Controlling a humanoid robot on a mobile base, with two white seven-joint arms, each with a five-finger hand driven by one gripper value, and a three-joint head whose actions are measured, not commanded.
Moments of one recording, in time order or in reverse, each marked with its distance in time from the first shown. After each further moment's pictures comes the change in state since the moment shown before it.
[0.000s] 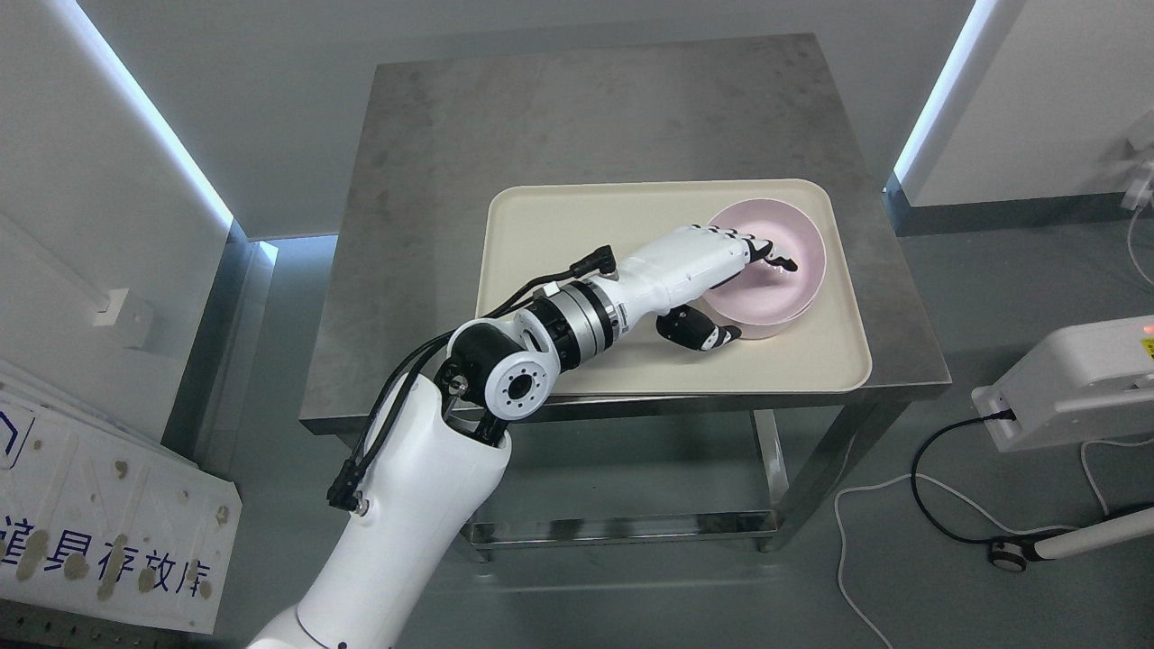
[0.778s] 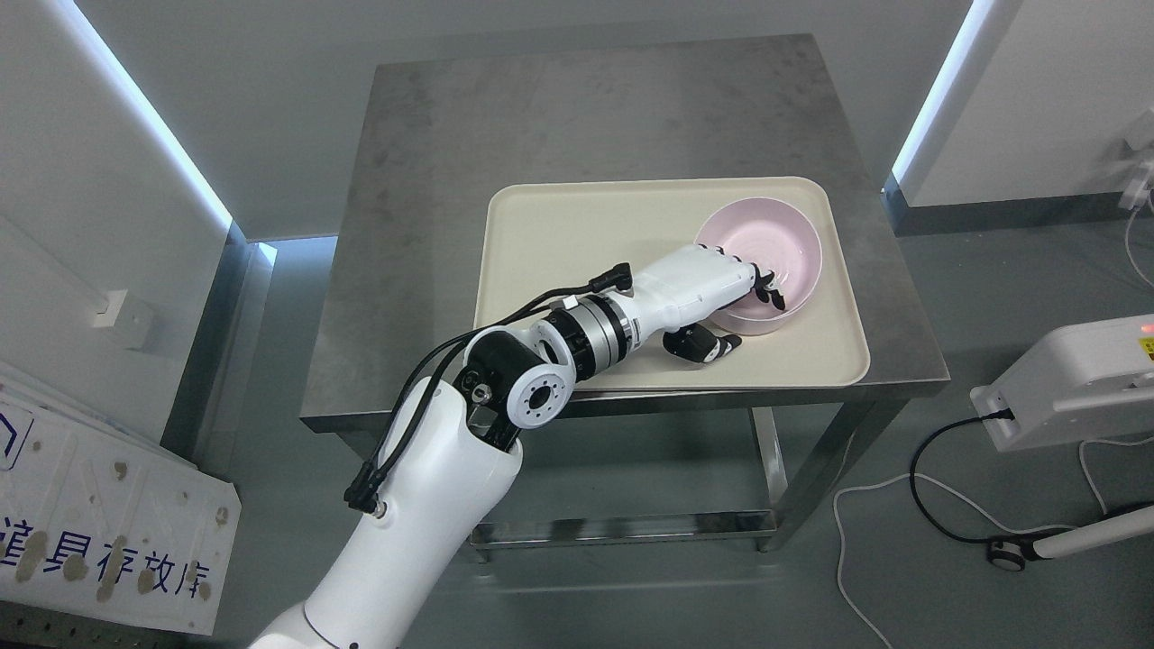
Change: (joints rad) left arm -0.006 0.000 -0.034 0.052 -0.077 -0.018 0.006; right arm 0.000 0.000 0.000 0.000 0.000 0.000 0.000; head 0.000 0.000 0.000
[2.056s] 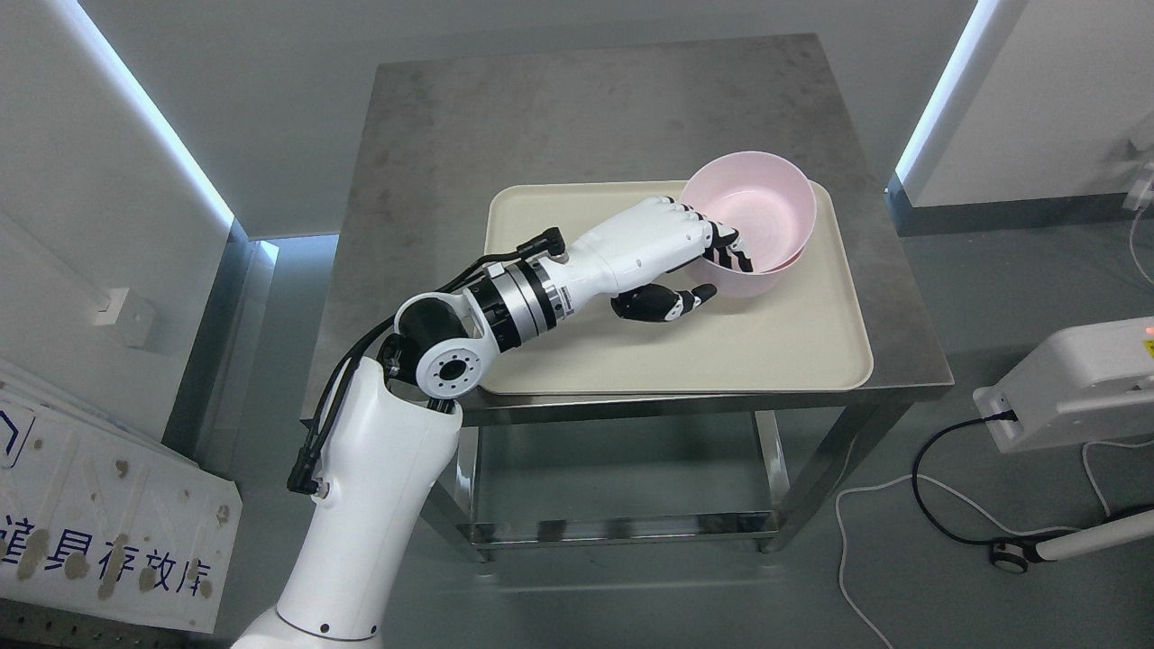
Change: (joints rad) left arm 0.000 0.001 0.260 0.028 0.107 -0.412 -0.008; right arm 0.000 0.000 0.000 0.000 0.000 0.000 0.000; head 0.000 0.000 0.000
